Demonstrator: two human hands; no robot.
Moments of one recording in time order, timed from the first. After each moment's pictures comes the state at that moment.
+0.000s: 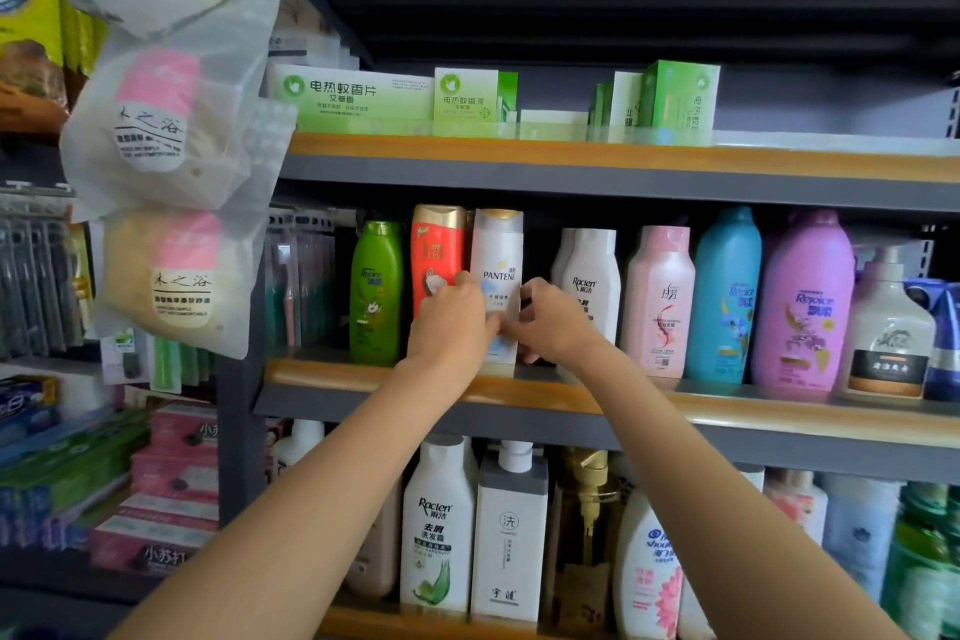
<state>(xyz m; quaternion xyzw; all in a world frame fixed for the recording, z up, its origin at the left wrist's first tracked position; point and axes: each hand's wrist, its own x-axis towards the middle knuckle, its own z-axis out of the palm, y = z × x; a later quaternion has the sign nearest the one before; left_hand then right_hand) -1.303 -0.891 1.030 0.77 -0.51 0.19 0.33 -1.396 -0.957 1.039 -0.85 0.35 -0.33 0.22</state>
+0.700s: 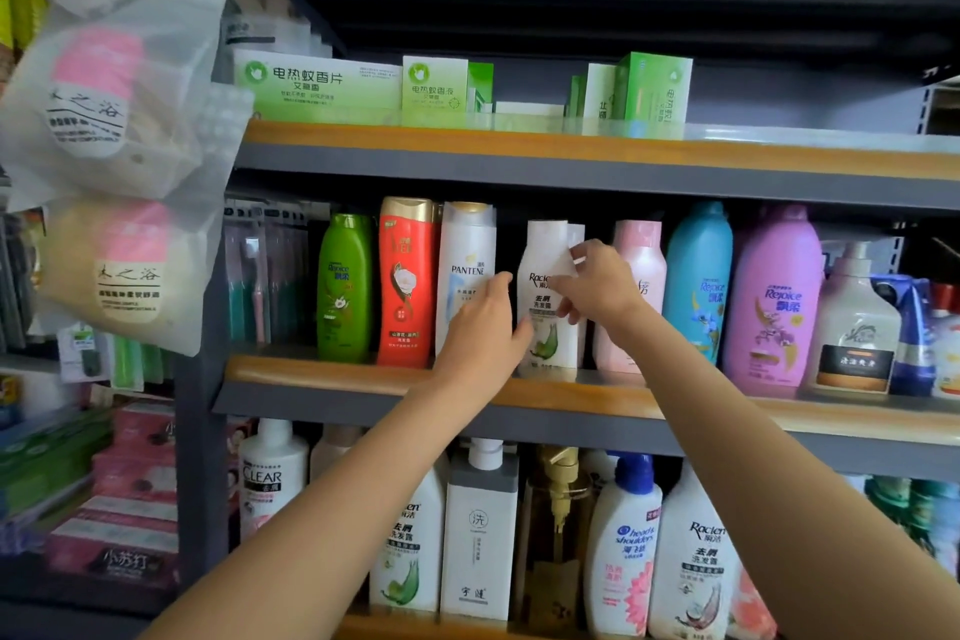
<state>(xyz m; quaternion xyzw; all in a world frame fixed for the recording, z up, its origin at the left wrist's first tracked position) -1.343 -0.912 1.014 0.64 -0.62 0.10 0.44 -1.446 -0.991 1.064 -0.77 0.39 -0.44 0.25</state>
